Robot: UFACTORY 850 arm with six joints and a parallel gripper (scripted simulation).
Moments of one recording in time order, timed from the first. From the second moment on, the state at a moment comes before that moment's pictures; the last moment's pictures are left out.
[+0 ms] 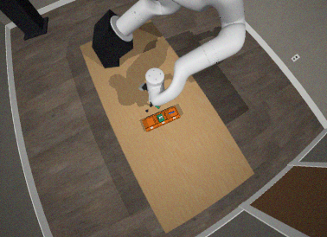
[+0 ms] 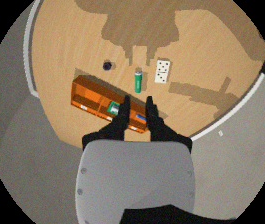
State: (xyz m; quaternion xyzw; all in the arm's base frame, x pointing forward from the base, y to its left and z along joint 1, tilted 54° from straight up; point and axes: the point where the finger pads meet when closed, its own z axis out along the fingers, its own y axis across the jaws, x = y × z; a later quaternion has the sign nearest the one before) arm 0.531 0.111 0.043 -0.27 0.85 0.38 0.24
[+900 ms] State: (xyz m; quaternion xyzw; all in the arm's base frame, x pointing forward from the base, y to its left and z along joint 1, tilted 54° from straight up) arm 0.537 0.137 0.024 -0.27 0.85 0.38 0.24
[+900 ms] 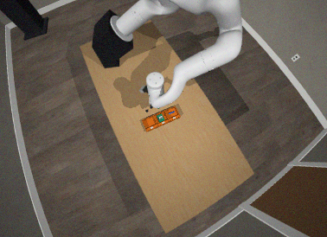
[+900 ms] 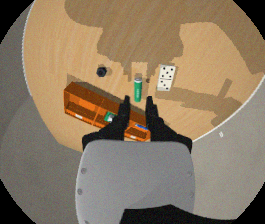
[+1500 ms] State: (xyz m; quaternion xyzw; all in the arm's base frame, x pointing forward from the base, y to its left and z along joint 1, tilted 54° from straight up) arm 0.545 0.165 0.003 -0.27 0.85 0.38 0.24
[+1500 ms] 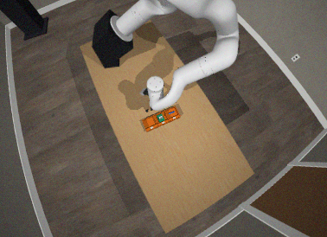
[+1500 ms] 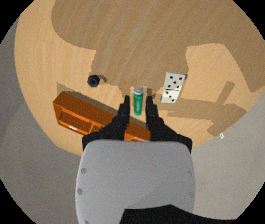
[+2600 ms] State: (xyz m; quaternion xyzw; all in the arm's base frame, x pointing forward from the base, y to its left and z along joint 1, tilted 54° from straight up) arm 0.546 0.169 0.000 -0.27 0.85 0.38 0.24
